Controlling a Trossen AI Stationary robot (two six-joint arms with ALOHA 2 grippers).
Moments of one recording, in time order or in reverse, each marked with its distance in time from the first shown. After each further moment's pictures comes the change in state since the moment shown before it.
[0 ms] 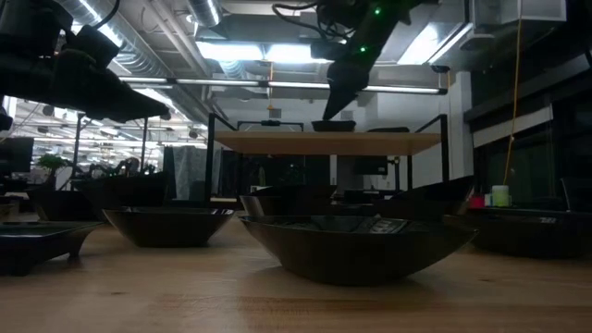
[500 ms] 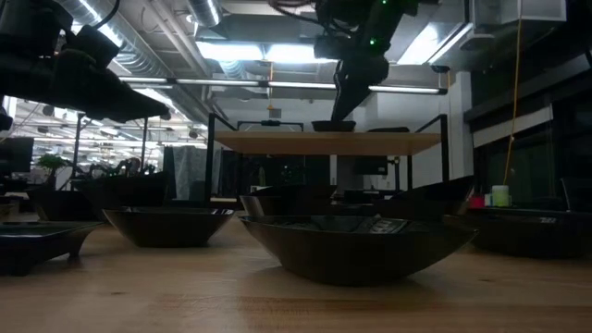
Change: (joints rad) left arm 0.000 0.000 0.000 0.000 0.000 0.000; right arm 0.086 0.000 0.000 -0.128 -0.067 0.005
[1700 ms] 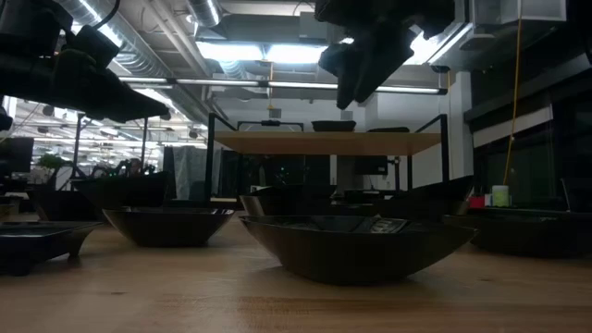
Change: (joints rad) left arm 0.000 0.000 0.000 0.000 0.000 0.000; right arm 0.240 0.021 0.000 -0.093 -0.289 -0.064
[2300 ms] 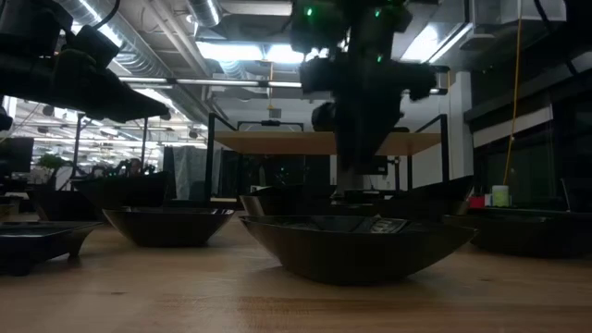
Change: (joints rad) left arm 0.000 0.000 0.000 0.000 0.000 0.000; right arm -0.050 0.185 0.000 -0.019 0.034 -0.016
